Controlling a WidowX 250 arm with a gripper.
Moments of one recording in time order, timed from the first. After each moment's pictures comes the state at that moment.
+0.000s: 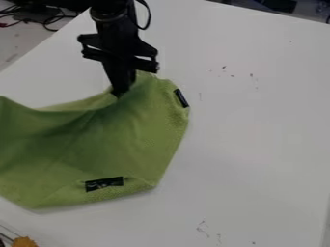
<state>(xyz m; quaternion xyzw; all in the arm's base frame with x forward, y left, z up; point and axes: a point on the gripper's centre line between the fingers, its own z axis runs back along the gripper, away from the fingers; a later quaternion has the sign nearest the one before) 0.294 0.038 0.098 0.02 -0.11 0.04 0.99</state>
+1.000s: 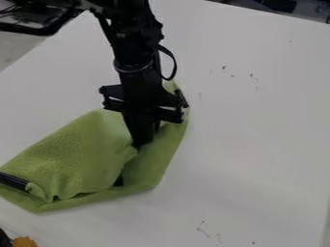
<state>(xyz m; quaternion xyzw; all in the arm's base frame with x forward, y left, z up) 0.254 -0.011 0.063 -0.04 -0.05 0.03 1.00</state>
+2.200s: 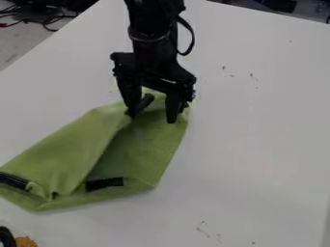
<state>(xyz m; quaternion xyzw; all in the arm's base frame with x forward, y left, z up) 0.272 -0.016 0.097 0.02 -0.07 -0.02 1.00</state>
